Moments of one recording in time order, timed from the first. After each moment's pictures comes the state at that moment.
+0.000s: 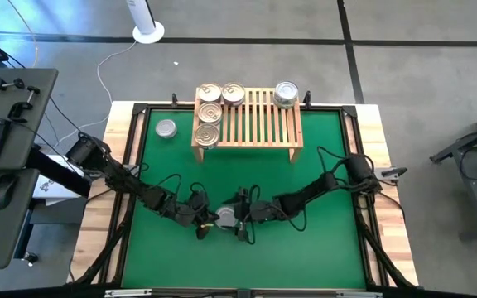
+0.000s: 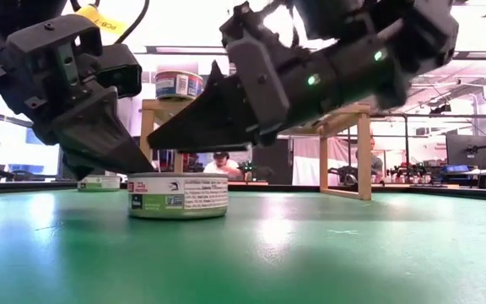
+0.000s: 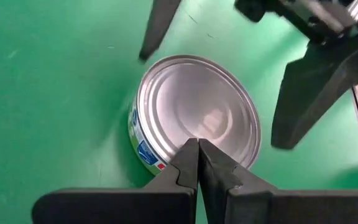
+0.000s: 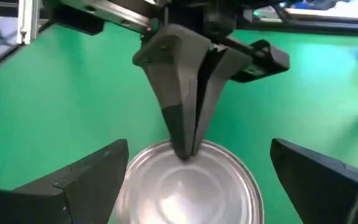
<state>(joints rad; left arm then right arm) -0.50 1.65 0.52 0.41 -0.37 -0.86 0.32 2.10 1.05 0.67 0.29 0.07</state>
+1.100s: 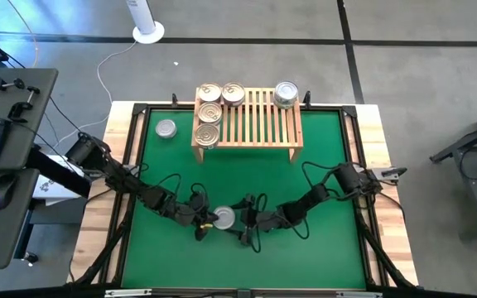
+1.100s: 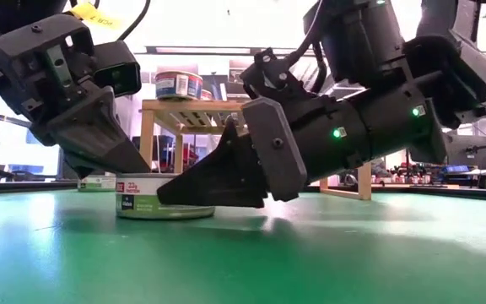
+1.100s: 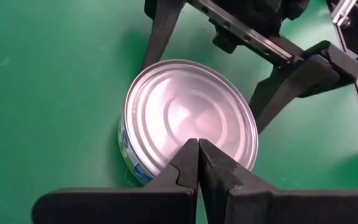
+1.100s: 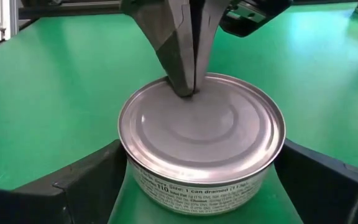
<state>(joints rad) -0.48 1.66 0.52 0.42 -0.36 -0.79 0.37 2.24 0.99 0.90 0.43 0.19</state>
